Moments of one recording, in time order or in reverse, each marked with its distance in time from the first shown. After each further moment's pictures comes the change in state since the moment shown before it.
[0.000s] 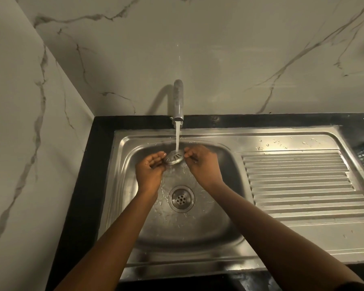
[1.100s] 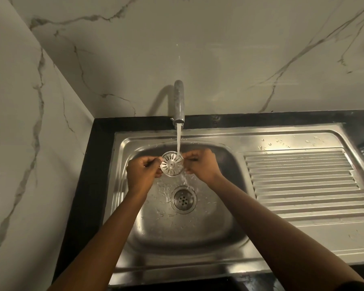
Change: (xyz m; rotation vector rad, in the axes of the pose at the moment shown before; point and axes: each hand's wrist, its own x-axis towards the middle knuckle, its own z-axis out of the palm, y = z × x) left_hand 0.010 0.013 -0.026 0.281 0.016 0.099; right_hand 0.014 0.000 0.003 0.213 -0.231 0.407
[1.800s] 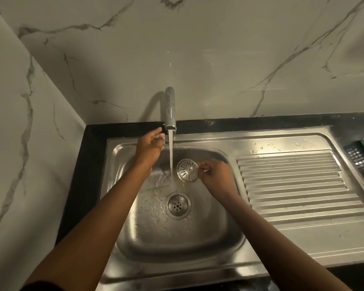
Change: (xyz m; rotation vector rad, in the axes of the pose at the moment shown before) left_hand 0.071 0.042 0.048 -0.123 -0.215 -0.015; right_hand -0.040 0.015 -0.045 -0.344 0.236 -0.130
